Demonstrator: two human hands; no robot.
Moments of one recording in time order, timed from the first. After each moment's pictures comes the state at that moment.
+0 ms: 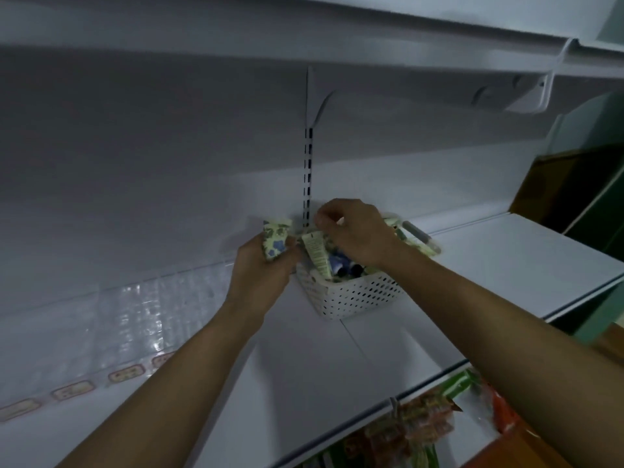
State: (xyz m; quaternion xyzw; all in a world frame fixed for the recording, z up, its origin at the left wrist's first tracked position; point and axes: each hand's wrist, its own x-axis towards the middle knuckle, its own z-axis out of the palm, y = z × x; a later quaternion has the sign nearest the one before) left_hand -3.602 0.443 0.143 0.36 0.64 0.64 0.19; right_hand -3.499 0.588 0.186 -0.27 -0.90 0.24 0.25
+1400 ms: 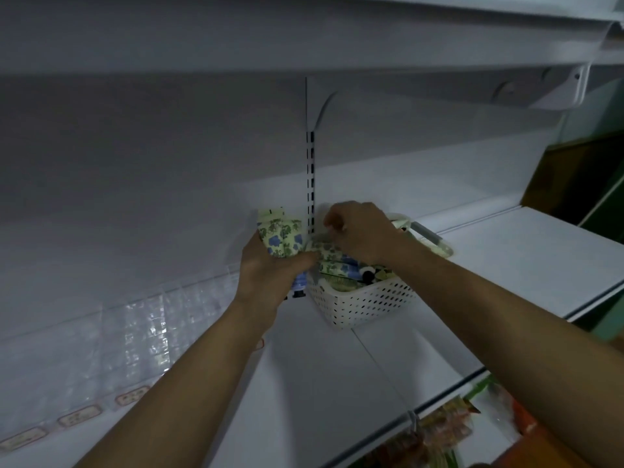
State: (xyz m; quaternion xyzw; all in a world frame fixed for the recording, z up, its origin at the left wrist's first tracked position) left_hand -3.623 0.468 0.142 0.34 0.64 0.65 0.22; right_hand -3.519 0.618 0.179 -0.29 -0.93 0.14 0.18
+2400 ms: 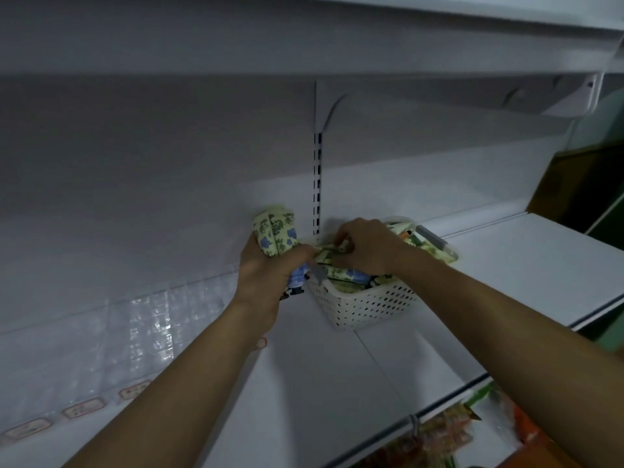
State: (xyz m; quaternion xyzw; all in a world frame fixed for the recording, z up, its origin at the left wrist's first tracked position) left_hand -3.628 0.465 0.139 0.30 0.58 0.72 0.26; right_hand -3.514 0.622 0.167 -0.31 -0.94 0.13 0.07
